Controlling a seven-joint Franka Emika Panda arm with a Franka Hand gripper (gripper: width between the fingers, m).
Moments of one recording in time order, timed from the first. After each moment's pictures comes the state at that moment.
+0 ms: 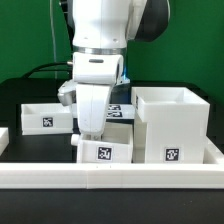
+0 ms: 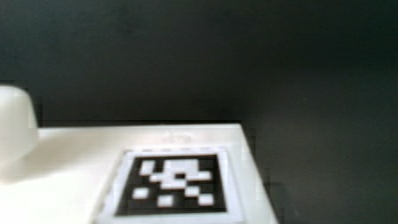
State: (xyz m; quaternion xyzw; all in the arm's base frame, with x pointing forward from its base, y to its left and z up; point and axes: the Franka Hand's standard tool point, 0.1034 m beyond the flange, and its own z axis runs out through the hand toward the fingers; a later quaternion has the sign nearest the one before) arm 0.537 -0.039 0.020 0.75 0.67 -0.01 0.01
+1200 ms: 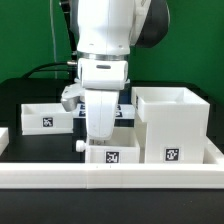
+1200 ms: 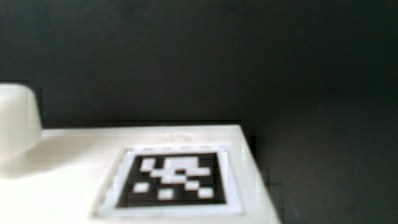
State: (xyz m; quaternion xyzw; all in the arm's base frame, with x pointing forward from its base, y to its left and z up) arm 0.537 -0.034 0.010 0.72 0.70 -0.01 0.02
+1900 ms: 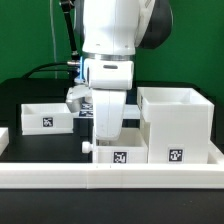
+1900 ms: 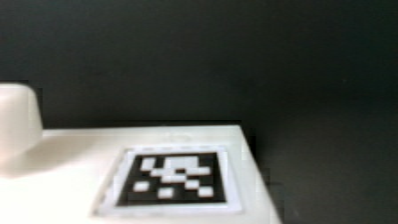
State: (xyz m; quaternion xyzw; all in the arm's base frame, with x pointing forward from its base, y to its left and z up) arm 0.542 -0.025 0.010 0.71 0.71 0.00 0.03
